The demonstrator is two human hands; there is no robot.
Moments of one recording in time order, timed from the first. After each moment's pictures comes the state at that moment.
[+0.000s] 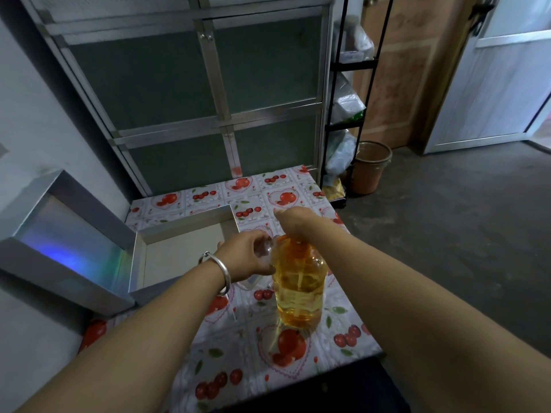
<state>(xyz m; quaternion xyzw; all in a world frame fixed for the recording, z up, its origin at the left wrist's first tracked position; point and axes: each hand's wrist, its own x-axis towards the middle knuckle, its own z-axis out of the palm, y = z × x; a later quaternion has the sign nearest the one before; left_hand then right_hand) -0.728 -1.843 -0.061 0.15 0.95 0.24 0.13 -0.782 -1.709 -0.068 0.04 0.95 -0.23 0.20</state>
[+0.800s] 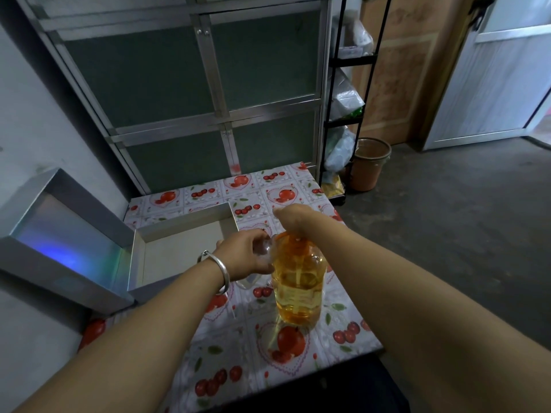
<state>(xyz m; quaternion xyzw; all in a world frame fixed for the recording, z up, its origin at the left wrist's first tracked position) -0.728 -1.843 -0.063 0.14 0.95 0.26 0.14 -0.783 -1.705 -0.067 0.02 0.95 -0.20 0.22</state>
